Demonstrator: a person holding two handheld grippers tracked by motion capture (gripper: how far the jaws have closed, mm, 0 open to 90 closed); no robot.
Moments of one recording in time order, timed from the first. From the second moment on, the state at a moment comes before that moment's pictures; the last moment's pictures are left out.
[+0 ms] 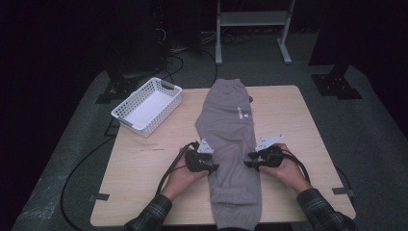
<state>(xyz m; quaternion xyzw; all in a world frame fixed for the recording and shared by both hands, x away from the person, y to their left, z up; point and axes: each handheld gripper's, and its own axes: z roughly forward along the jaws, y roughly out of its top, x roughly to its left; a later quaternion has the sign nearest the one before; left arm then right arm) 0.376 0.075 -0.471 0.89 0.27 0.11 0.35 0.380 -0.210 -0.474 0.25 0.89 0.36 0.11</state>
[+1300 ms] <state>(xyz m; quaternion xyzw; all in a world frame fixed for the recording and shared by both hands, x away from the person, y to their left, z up) 0.373 0.095 -0.428 0.85 0.25 0.03 0.47 0.328 -0.207 -0.428 0.17 0.86 0.49 -0.05</state>
